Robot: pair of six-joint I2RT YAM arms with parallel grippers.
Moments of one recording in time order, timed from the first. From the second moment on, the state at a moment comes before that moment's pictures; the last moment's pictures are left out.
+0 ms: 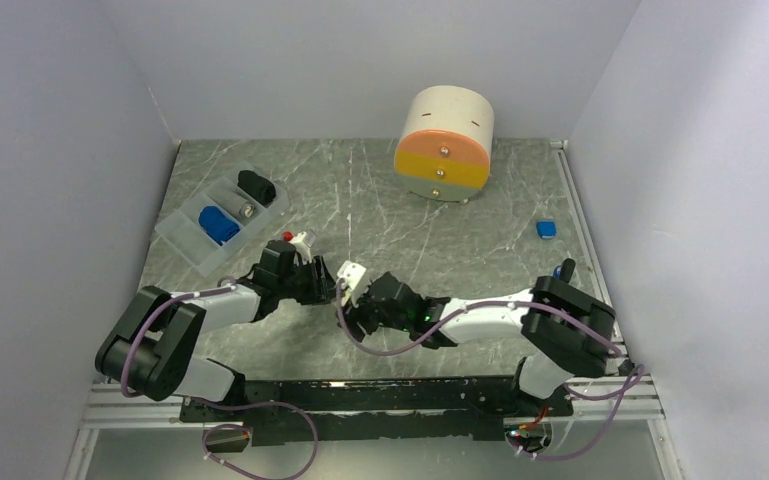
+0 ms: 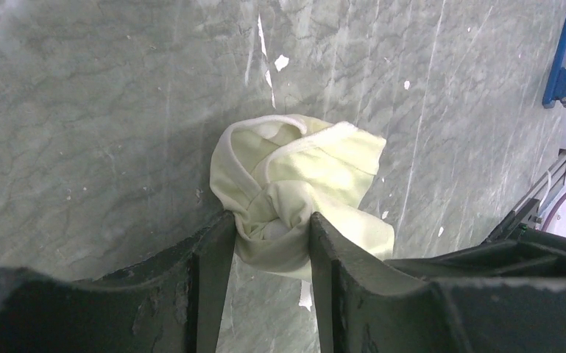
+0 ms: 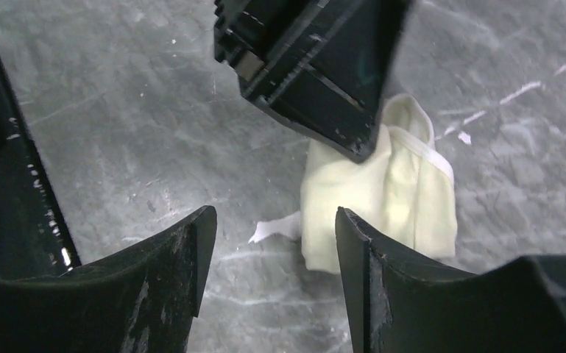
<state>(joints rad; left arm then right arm) -0.43 1.40 0.43 0.24 0.38 -0.61 1.09 1.54 0.65 0.40 -0.03 0.10</state>
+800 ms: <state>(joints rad) -0.44 1.40 0.43 0.24 0.37 -0.62 1.17 1.74 0.71 0.47 0.24 -0.13</state>
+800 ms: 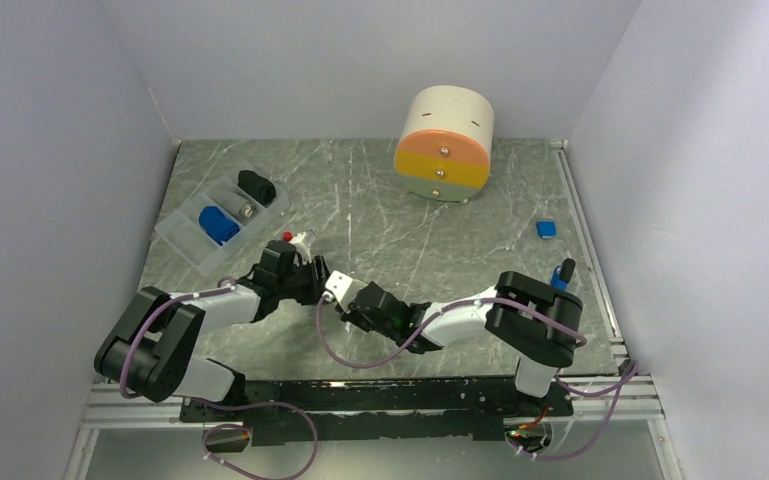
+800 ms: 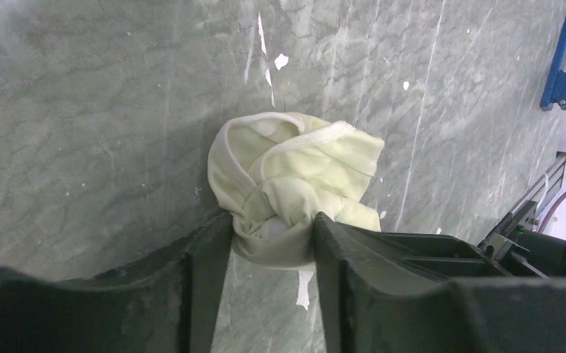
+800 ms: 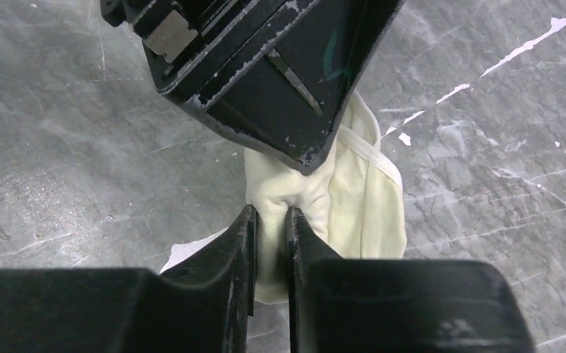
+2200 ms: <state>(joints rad) -0.43 1.50 0.44 0.37 0.38 -0.80 0.75 1.88 0.58 0.93 -0.56 0.56</state>
